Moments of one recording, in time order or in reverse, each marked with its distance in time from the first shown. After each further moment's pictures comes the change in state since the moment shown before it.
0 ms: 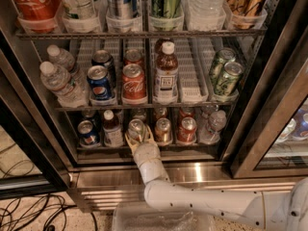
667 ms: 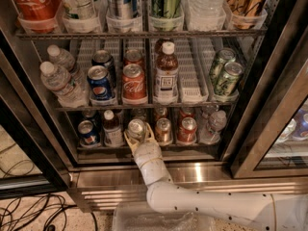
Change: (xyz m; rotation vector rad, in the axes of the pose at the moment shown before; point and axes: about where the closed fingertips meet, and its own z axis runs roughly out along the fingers) arm -0.034 0.000 -0.015 -0.026 -0.033 0.021
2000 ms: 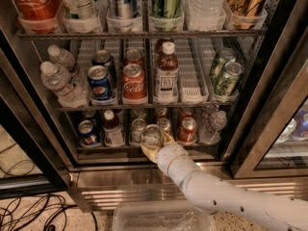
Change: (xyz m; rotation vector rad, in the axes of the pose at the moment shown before) arm -0.010 -0.039 -0.066 -0.209 0.326 0.039
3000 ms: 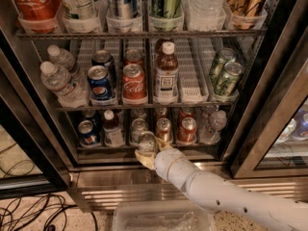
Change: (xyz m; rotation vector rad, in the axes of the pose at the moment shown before) arm 0.009 0.027 -0.006 -0.137 0.036 0.026
